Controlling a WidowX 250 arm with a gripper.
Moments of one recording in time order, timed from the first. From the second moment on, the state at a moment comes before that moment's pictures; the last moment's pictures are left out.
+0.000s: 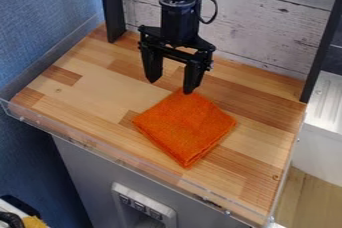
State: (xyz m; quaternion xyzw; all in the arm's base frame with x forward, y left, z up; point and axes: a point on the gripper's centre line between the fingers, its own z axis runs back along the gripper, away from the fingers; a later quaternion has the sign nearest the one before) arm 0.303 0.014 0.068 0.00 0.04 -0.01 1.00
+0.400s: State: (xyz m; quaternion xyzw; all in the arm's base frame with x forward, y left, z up) arm 0.301 0.006 0.063 0.00 0.04 -0.07 1.00
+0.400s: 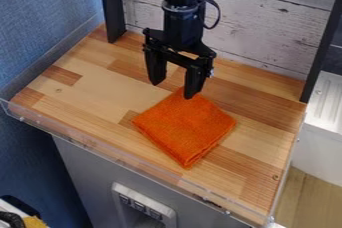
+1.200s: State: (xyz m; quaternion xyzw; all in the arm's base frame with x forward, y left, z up) arm 0.287 -0.030 0.066 0.01 -0.02 -0.23 0.97
